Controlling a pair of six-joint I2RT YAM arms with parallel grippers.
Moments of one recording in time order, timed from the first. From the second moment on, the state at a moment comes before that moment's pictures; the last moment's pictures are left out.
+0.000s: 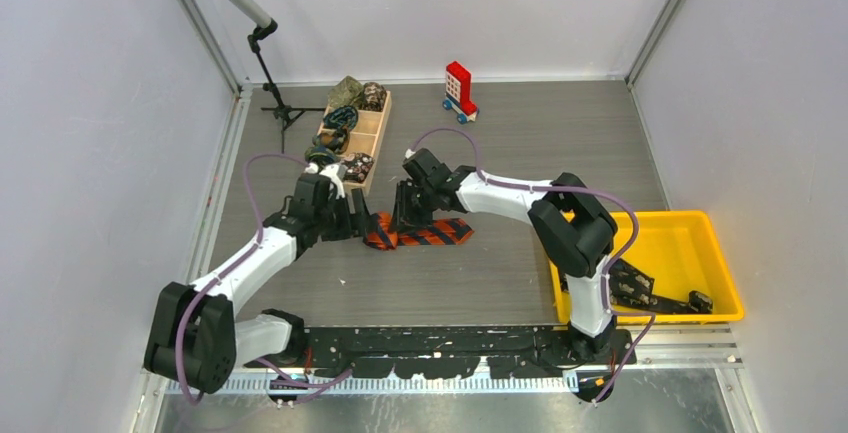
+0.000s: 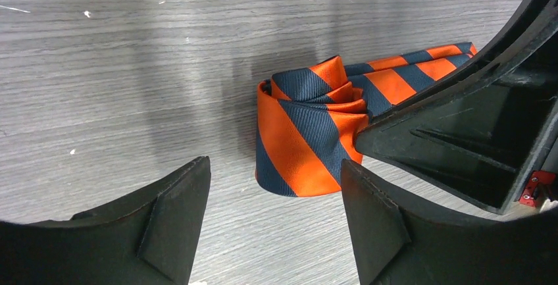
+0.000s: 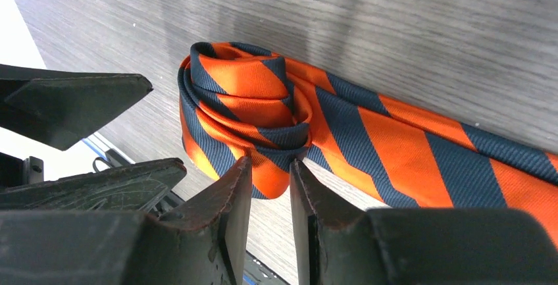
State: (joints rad) left arm -0.31 1.16 0.60 -0.26 0.19 -0.45; right arm 0.82 1.97 1.33 -0.31 -0.29 0.84
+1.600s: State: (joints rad) left arm -0.29 1.36 0.51 0.03 0.34 -0.52; right arm 0.79 2.07 1.42 -0.31 -0.31 0.76
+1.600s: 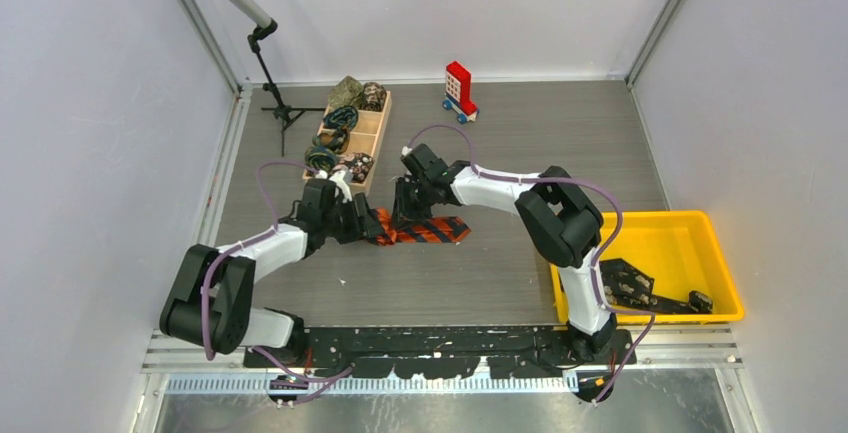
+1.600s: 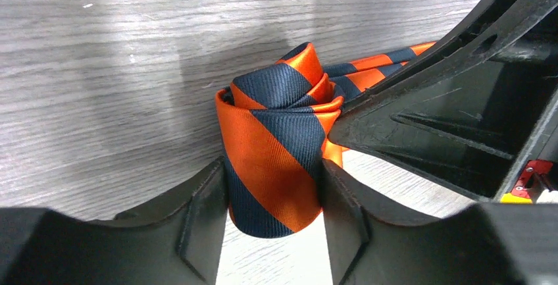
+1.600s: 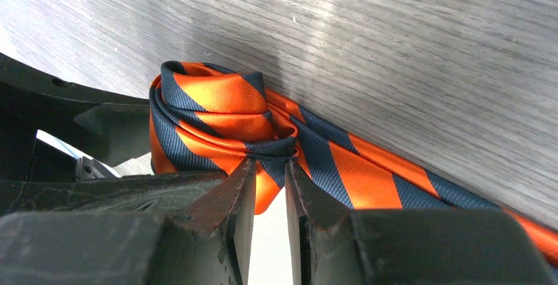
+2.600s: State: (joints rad) left arm -0.35 1.31 0.53 -0.04 0.25 -0.53; right arm 0.67 1.96 1.31 -0.27 -0.37 0.69
